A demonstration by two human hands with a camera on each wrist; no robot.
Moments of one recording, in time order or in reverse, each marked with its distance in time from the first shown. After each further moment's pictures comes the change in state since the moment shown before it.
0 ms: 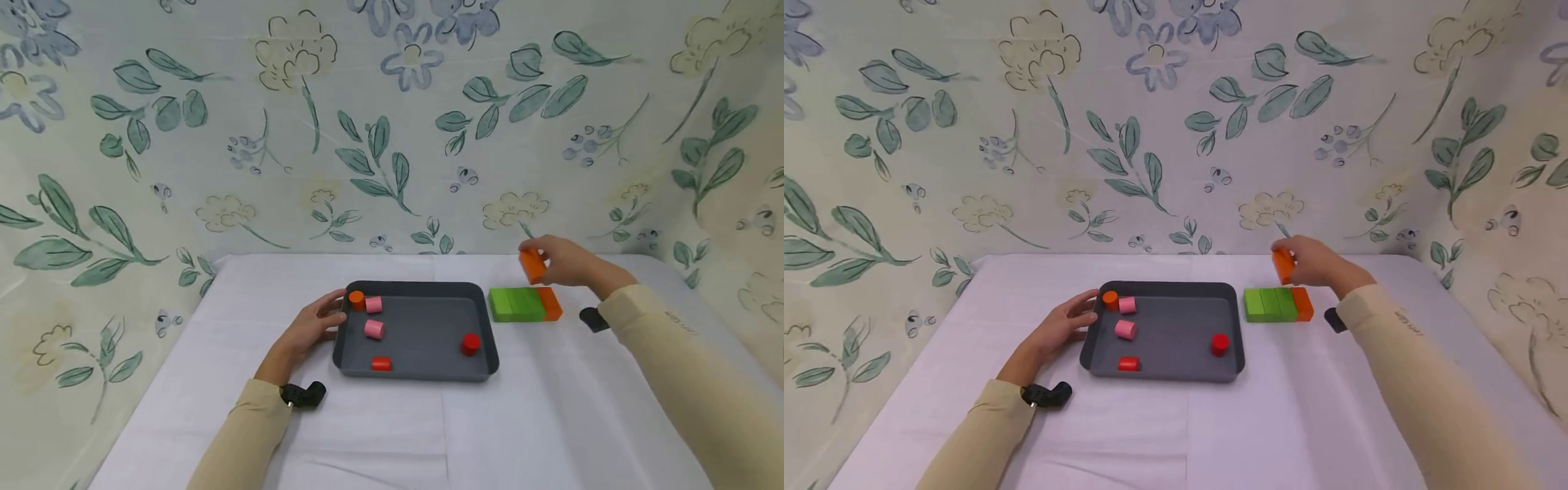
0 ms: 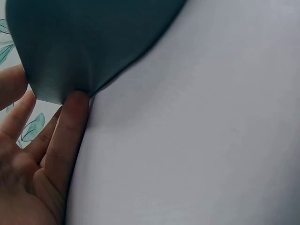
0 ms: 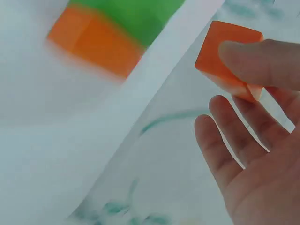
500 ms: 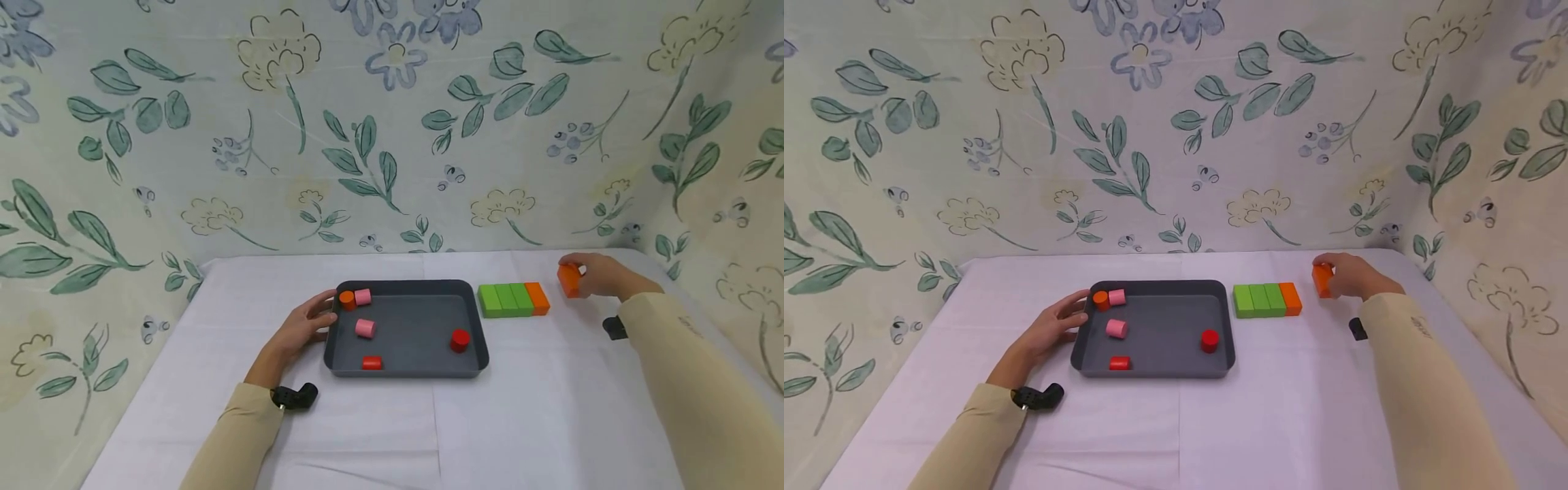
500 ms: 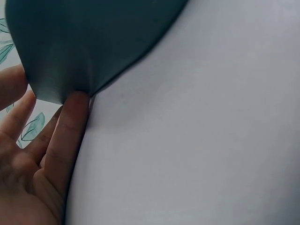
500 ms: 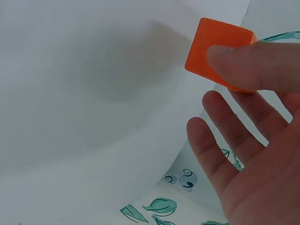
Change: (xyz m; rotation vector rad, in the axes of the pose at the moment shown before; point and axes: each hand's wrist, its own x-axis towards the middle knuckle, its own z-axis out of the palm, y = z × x) left_hand -0.003 0.003 0.002 0.018 -0.003 -0.012; right_hand -0.028 0.093 -0.002 0.083 -0.091 0.299
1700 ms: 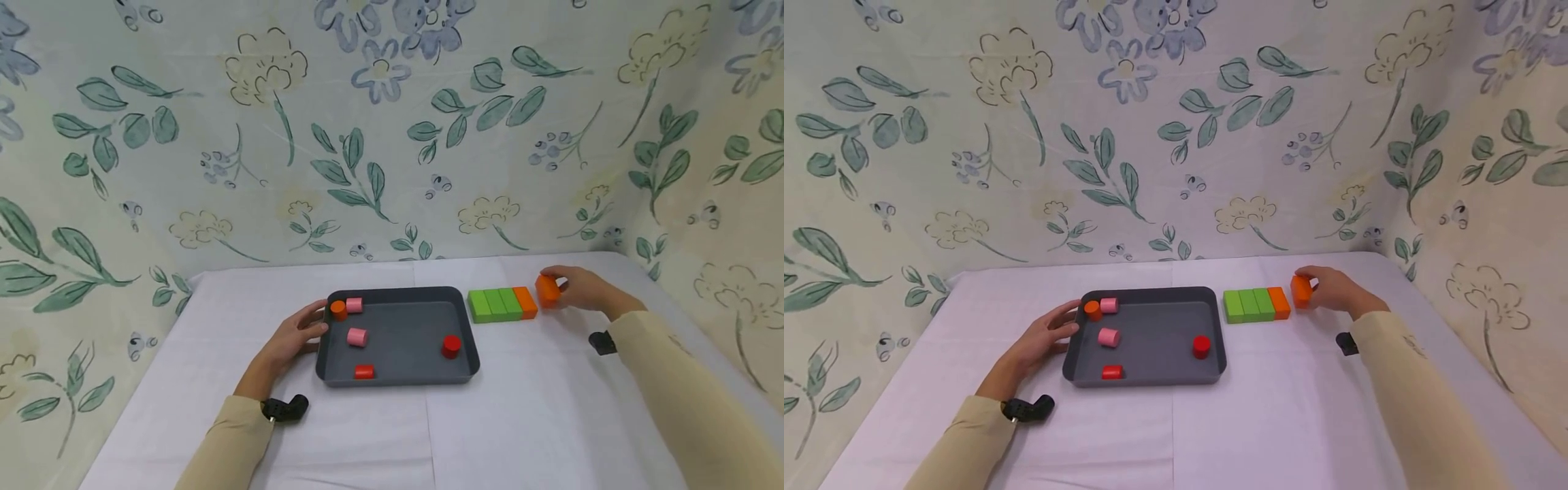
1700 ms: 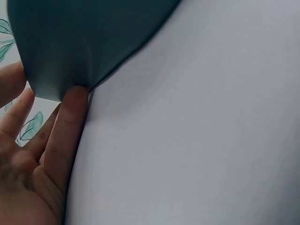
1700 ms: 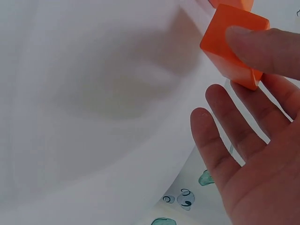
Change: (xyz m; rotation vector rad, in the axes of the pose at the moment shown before) left_hand 0.000 0.000 0.000 0.025 -0.007 -0.022; right_hand -0.005 0.006 0.025 0.071 0.017 -0.076
